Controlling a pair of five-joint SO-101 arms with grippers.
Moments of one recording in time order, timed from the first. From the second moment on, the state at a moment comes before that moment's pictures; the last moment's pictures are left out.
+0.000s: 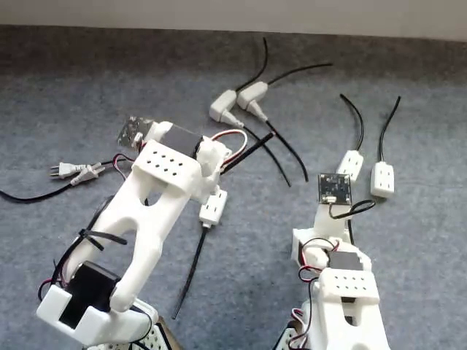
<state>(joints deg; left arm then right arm) 19.6 -7.2 14.8 74.3 94.5 -0.2 -56.4 85.8 39.1 2.5</state>
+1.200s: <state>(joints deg) 21.3 -7.2 29.1 54.8 99.5 -0.2 -56.4 85.8 39.1 2.5</state>
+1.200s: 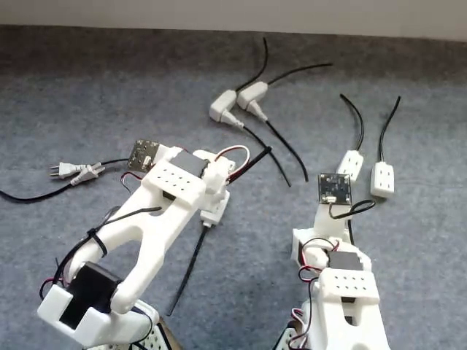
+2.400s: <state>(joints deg) 10.9 -8.2 41.8 59.4 68.5 -0.2 -56.4 85.8 39.1 2.5</state>
